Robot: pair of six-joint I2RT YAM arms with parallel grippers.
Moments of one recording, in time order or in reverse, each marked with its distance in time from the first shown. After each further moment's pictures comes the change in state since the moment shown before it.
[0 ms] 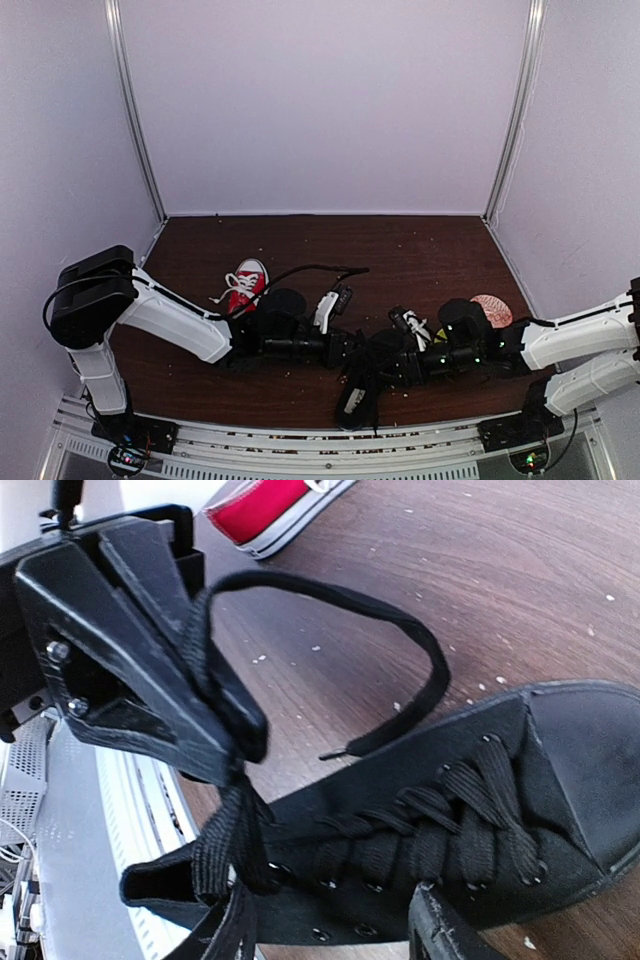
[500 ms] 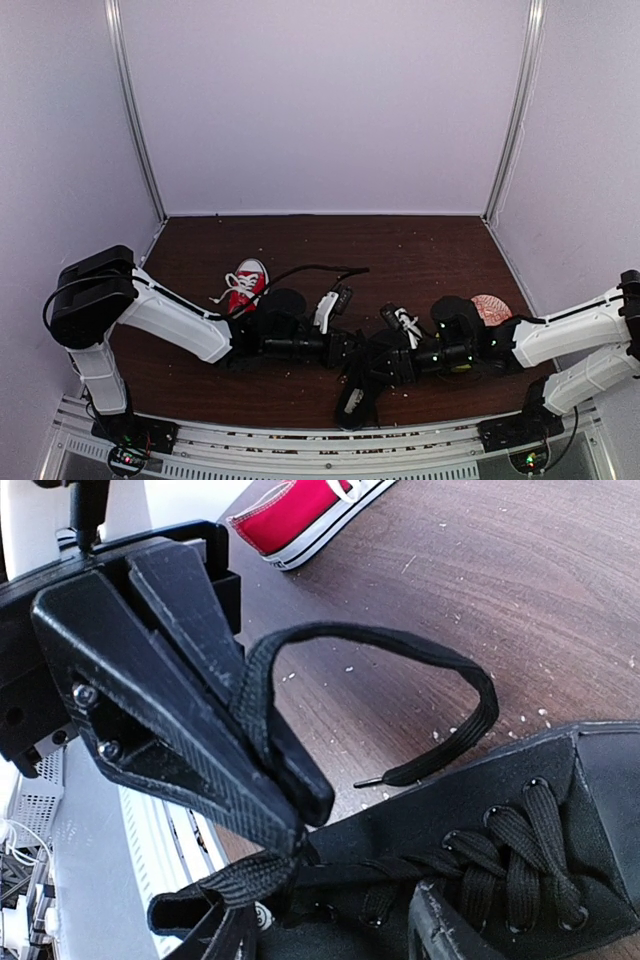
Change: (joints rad) left arm 0.000 0.000 0.000 0.000 0.000 0.000; right arm 0.019 0.070 0.039 0.072 -0.025 0.029
